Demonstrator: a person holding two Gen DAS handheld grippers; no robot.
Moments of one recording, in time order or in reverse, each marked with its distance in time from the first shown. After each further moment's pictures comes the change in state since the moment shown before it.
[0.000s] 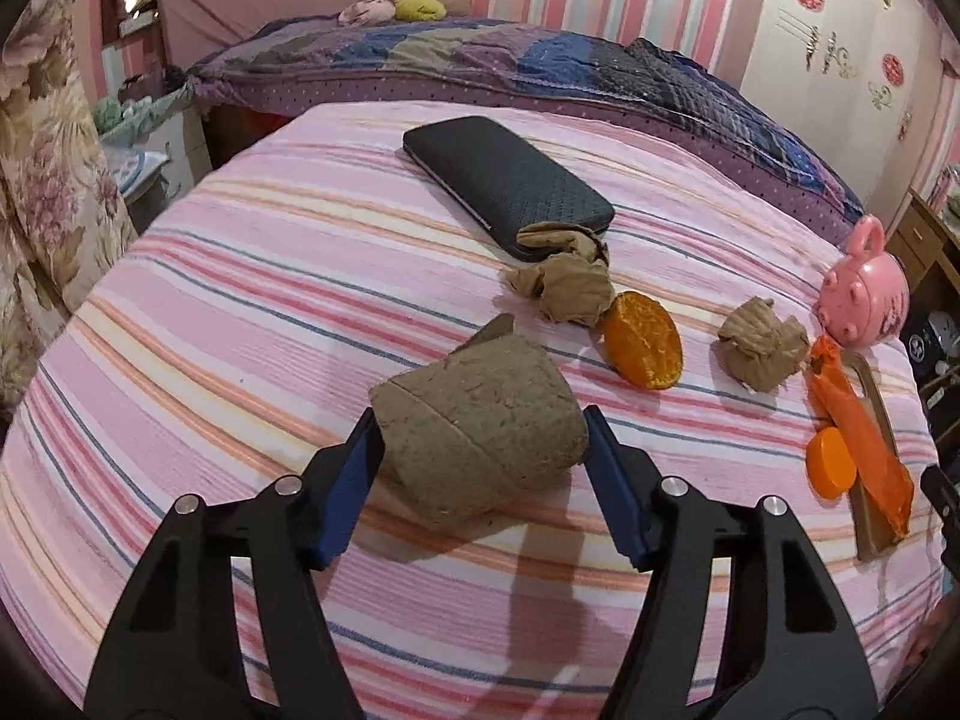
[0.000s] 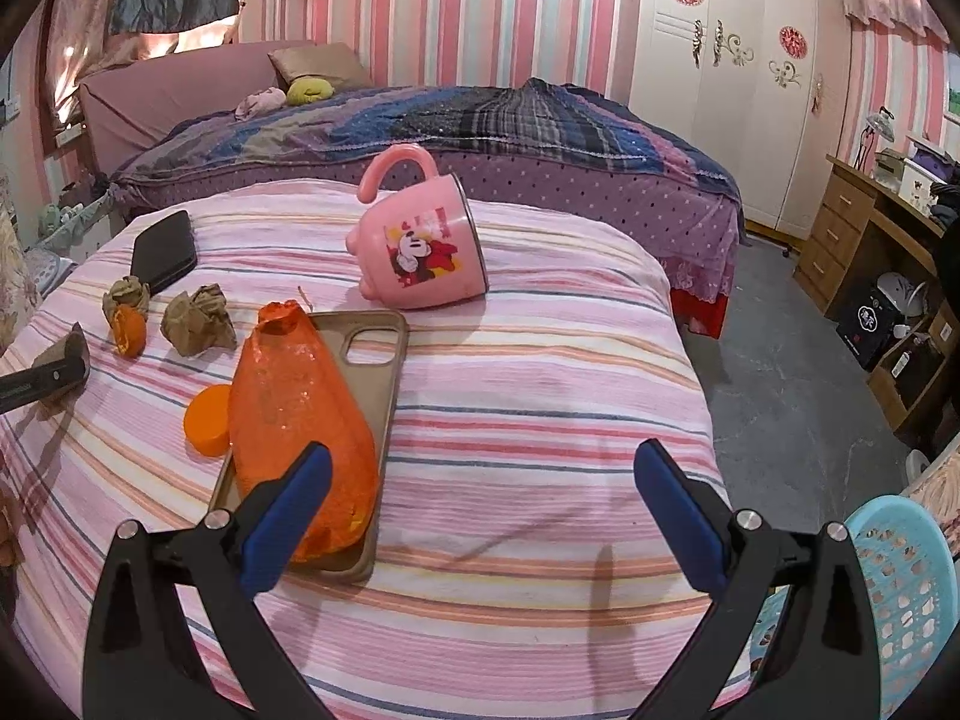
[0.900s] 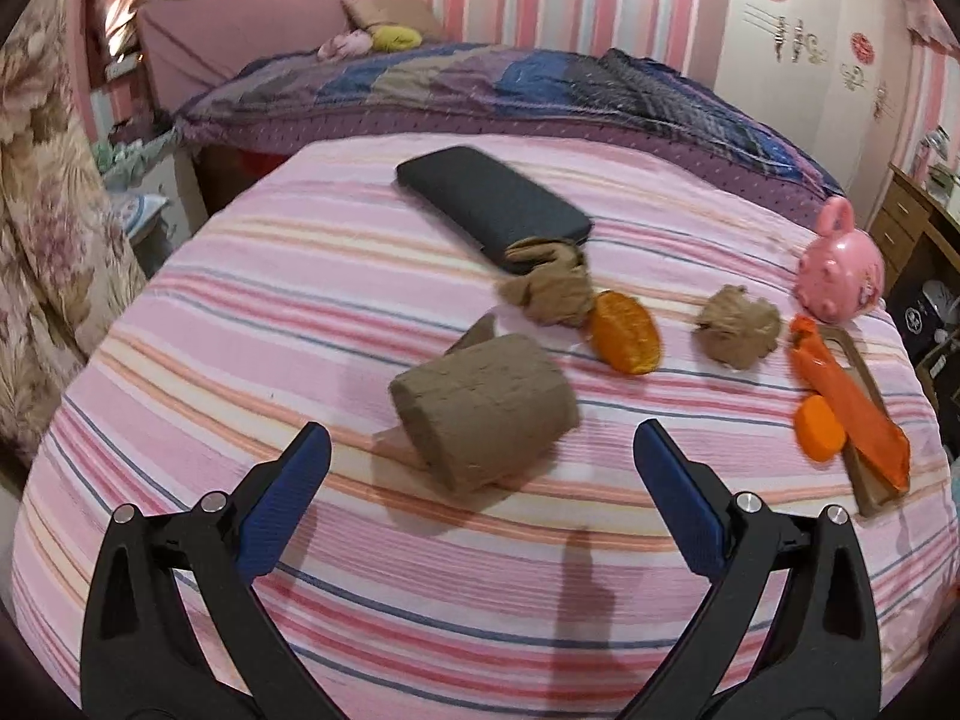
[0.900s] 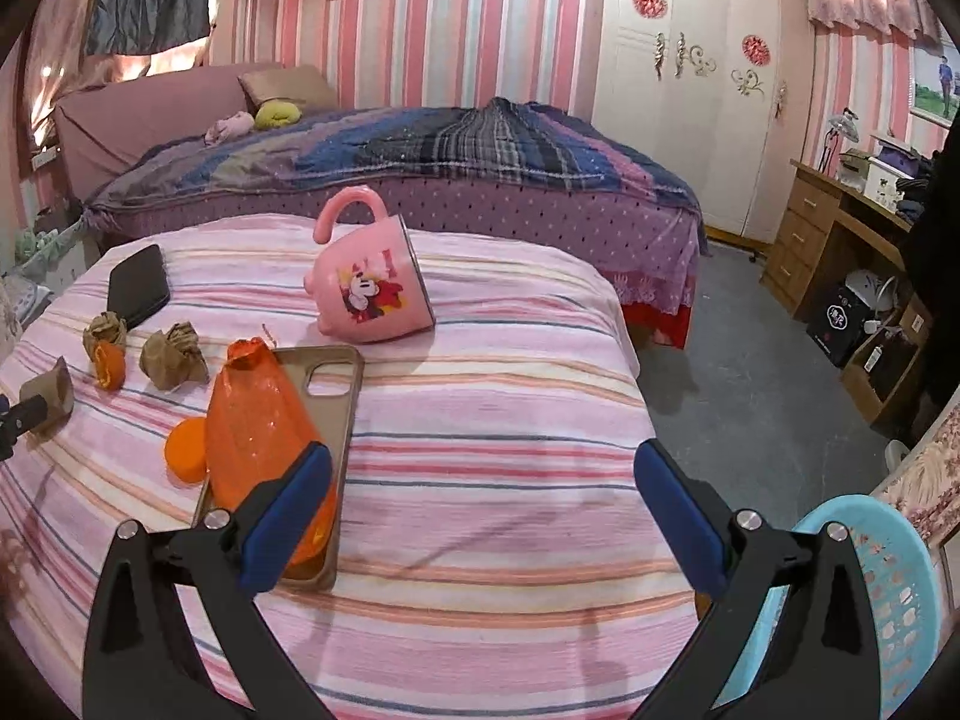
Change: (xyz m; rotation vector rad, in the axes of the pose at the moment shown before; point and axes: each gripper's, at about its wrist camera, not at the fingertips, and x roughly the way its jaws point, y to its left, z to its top) left arm -0.019 0.007 -0.006 0.056 -0.046 -0.005; right arm -0.019 -0.020 0.005 0.053 -0.053 -0.079
